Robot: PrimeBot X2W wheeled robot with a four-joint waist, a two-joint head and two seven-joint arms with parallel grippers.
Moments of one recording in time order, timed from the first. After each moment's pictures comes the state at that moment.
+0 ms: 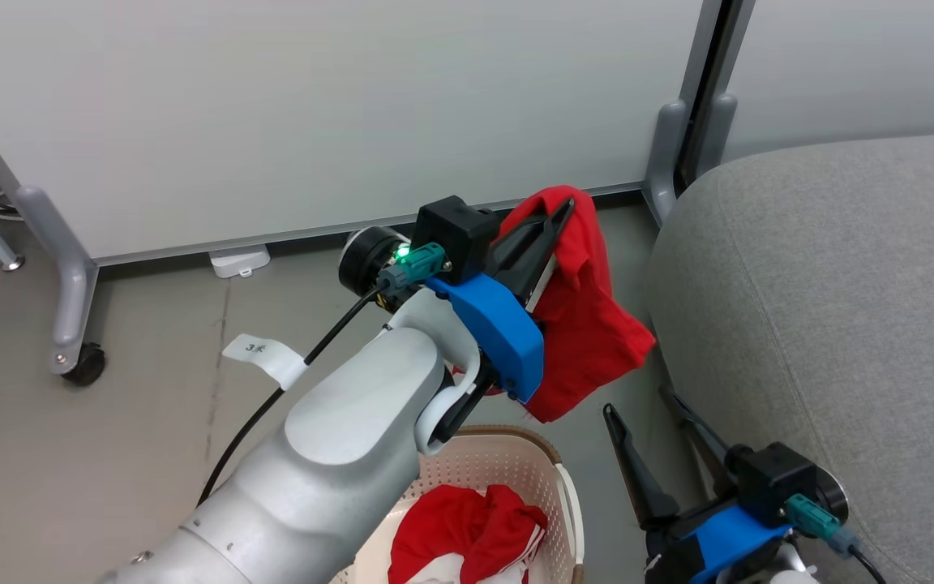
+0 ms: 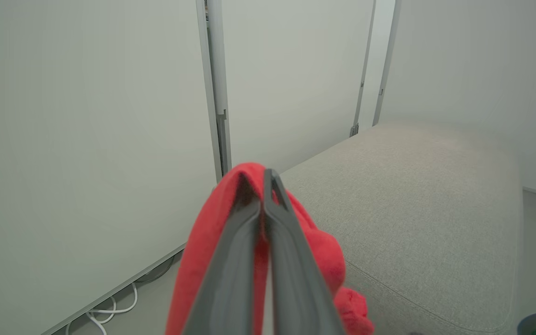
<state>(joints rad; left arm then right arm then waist) -0.85 0.05 -0.95 0.65 -0.75 -0.06 -0.17 -0.08 -0.05 0.22 0.20 0.14 0.13 -0.16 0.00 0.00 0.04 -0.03</state>
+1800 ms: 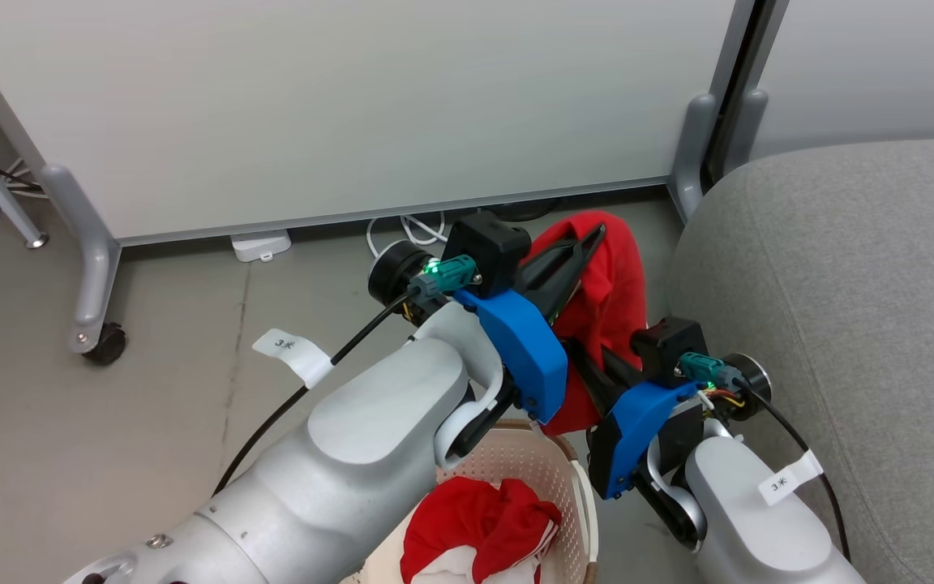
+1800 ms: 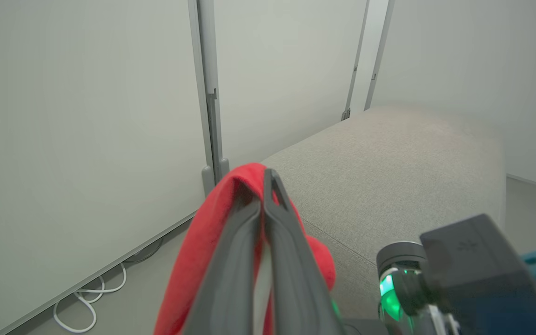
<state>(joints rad) -0.90 0.05 -1.12 0.67 -0.91 -0.06 -0.20 -0.51 -0.05 0.39 0.65 0.22 0.13 -0.07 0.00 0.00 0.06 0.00</state>
